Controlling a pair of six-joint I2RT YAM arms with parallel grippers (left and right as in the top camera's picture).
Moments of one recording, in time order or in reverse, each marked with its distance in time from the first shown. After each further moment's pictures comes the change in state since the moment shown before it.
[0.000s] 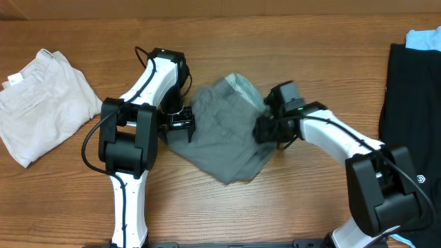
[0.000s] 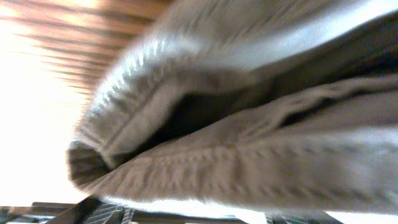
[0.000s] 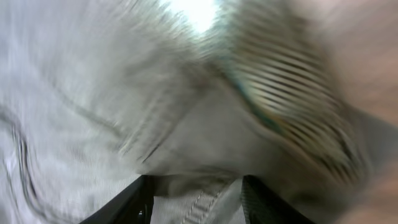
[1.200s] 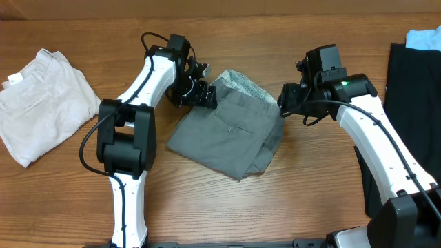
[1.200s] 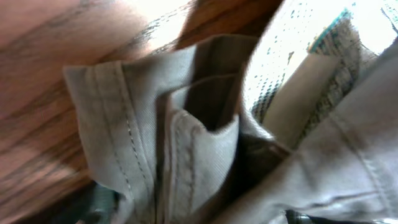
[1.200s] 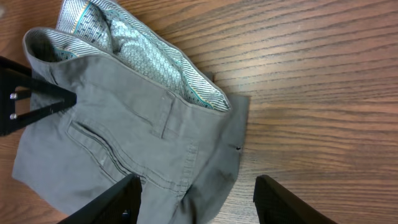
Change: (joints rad) left arm 0.005 -0.006 0.015 0.533 0.280 0.375; right arm -0.111 -0.182 0.309 -0.410 0.088 -0.010
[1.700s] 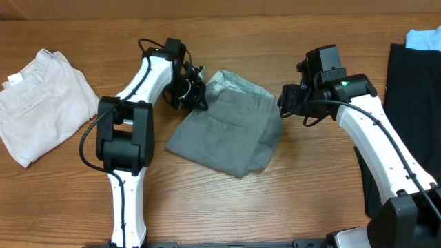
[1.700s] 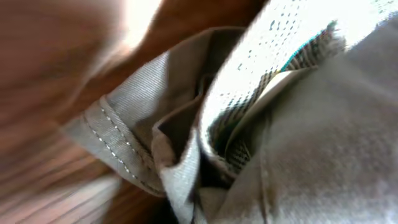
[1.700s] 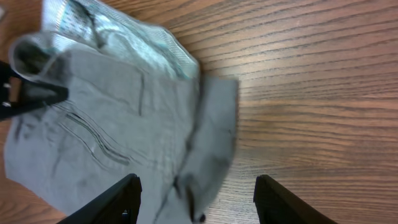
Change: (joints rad) left arm 0.046 0.019 0.005 -0.023 0.084 -0.091; right arm 0.000 0.000 0.000 -0.011 0.000 0.000
